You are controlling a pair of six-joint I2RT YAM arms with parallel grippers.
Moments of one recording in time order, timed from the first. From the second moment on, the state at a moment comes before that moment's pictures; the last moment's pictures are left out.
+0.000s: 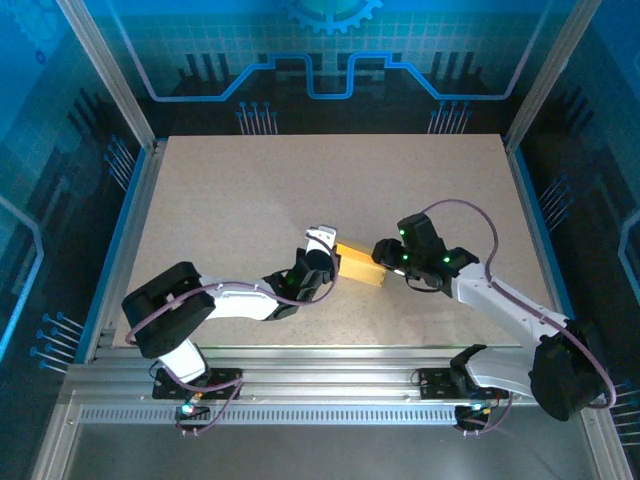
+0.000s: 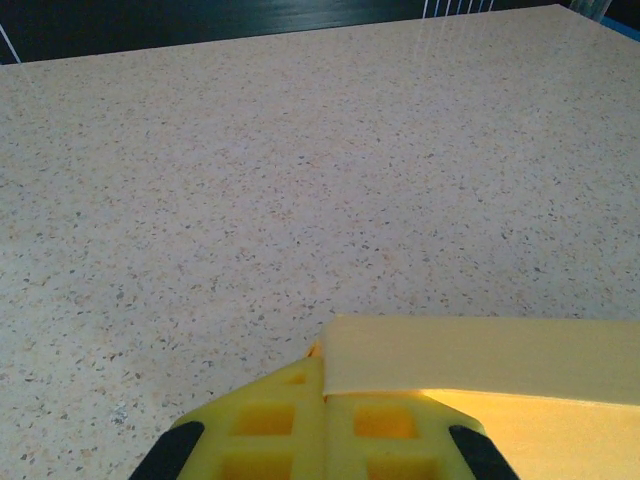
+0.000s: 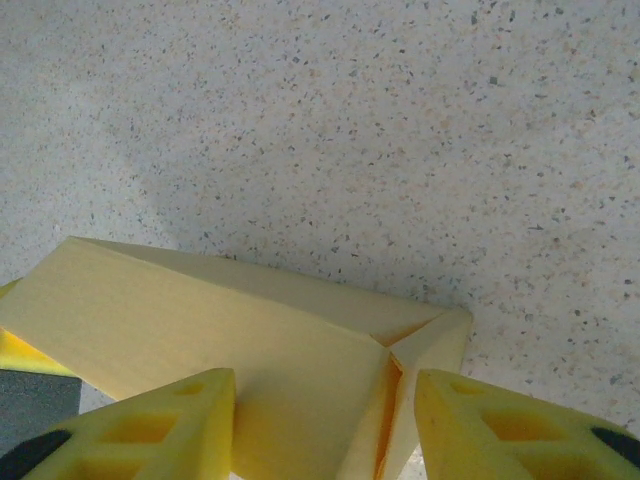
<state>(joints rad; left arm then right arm) -0.91 1.65 0.69 0.51 -0.58 -0.31 0.50 1.18 0.74 -0.44 -0.03 0.85</state>
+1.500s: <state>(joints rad) -0.85 1.50 0.48 0.65 -0.21 -0.19 0.50 1.23 0.71 -0.31 0.07 0.88</state>
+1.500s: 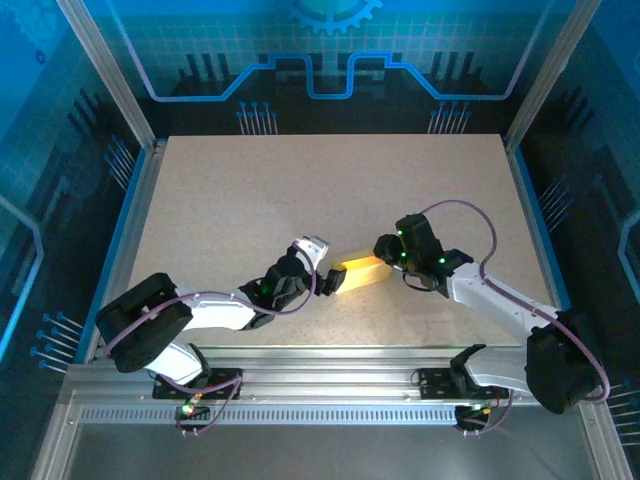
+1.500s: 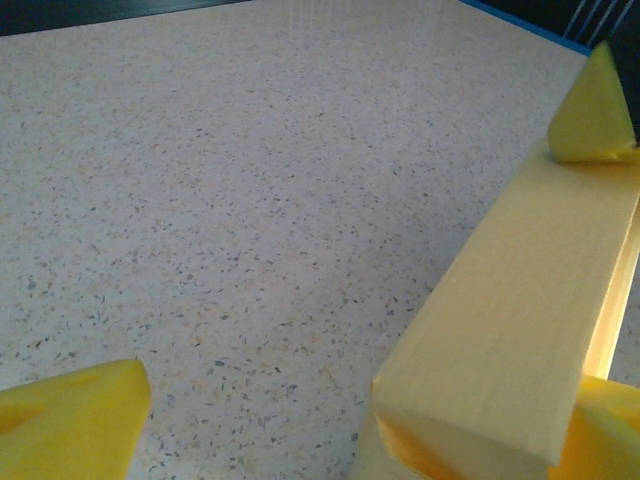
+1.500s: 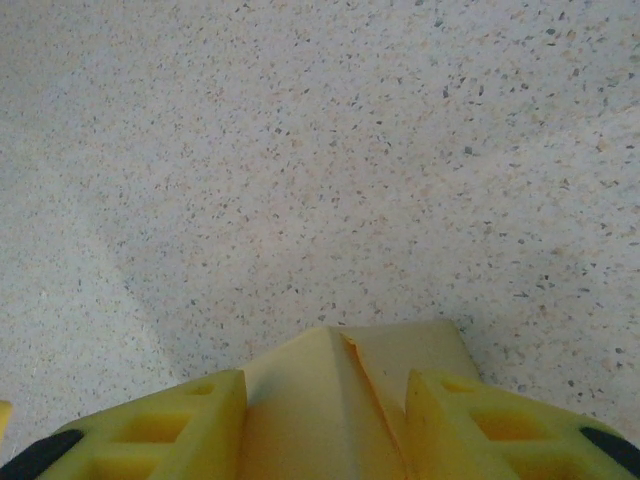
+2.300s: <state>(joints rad) -0.83 1.56 0.44 0.83 0.05 -0.11 0.51 1.25 0.64 -0.16 0.10 0.90</state>
